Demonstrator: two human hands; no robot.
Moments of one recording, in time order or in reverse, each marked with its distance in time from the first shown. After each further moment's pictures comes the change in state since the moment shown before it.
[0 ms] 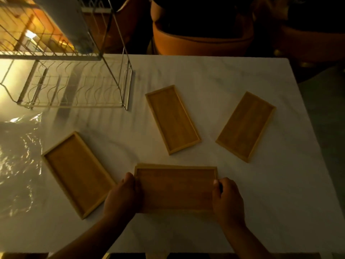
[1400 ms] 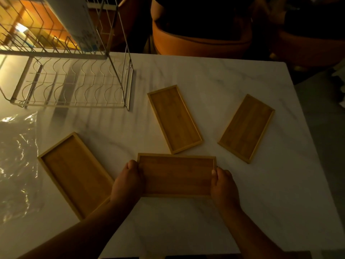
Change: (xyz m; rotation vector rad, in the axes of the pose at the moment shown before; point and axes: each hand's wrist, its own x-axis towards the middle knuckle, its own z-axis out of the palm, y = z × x) left_hand 0.051 -0.003 0.004 -0.131 0.016 0.056; right_hand 0.031 -0.024 0.023 -0.162 -0.062 0.012
